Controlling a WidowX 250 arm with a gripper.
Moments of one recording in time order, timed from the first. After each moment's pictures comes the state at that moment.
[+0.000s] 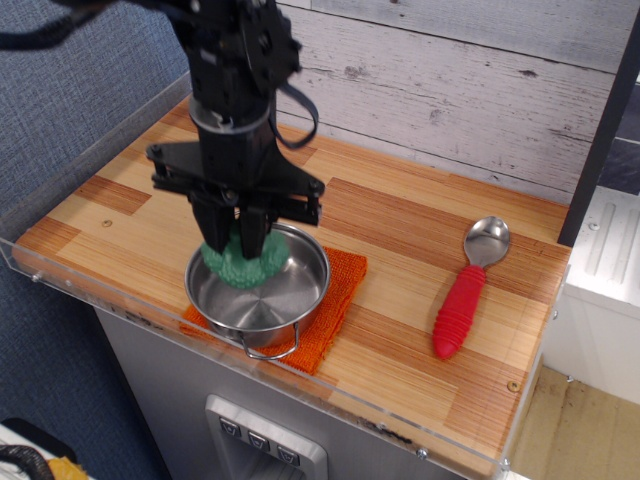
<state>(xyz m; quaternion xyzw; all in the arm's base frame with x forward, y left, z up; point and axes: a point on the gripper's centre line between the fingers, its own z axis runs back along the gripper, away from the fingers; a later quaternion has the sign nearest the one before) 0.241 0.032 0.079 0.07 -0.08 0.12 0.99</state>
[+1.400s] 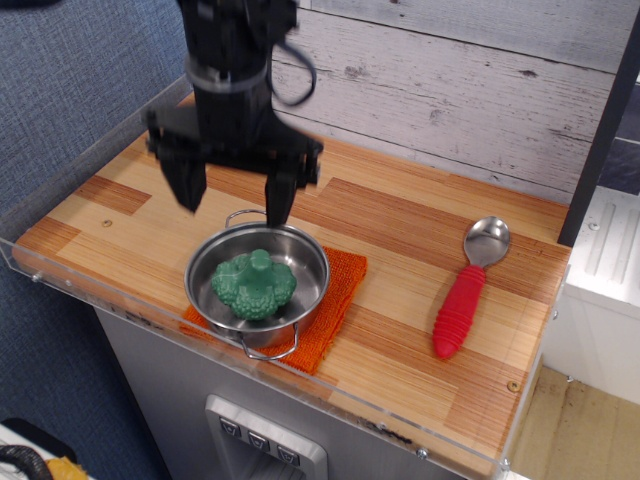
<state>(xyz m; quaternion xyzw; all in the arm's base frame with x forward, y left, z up) 0.252 0.038 0.105 0.07 -0.10 0.14 0.98</state>
